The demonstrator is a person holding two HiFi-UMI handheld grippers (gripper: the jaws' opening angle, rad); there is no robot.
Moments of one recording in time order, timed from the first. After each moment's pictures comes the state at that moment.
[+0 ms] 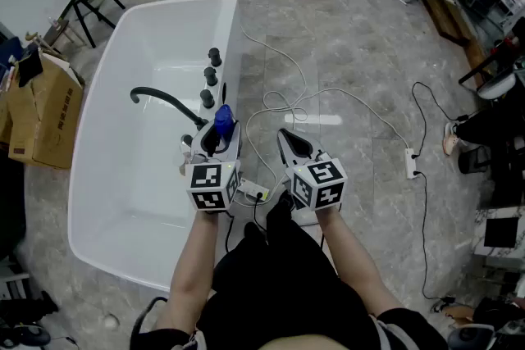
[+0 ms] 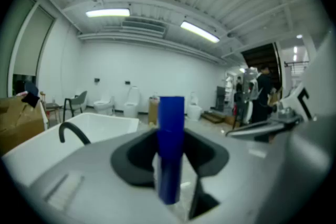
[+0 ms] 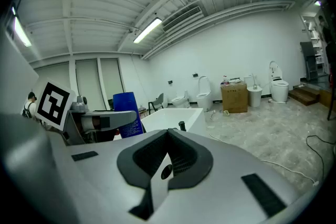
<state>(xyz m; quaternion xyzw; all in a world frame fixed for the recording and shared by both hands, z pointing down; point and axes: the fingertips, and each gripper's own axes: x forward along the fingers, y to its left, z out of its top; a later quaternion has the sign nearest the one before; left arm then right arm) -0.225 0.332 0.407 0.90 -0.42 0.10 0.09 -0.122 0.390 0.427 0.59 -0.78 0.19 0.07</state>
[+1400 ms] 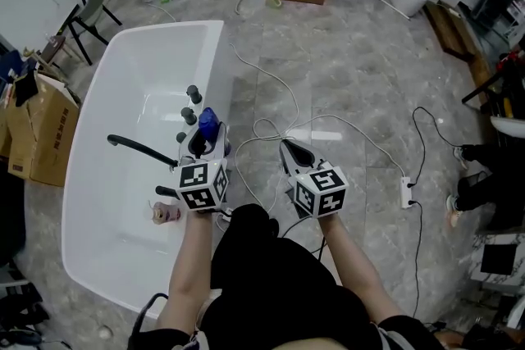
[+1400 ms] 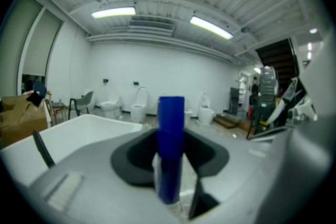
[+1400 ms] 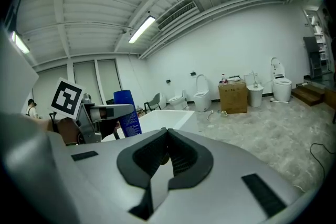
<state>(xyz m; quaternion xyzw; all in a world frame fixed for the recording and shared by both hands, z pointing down) -0.126 0.206 0.402 0.87 -0.48 0.09 0.10 0.014 0.293 0.431 0.58 -0.78 0.21 0.07</state>
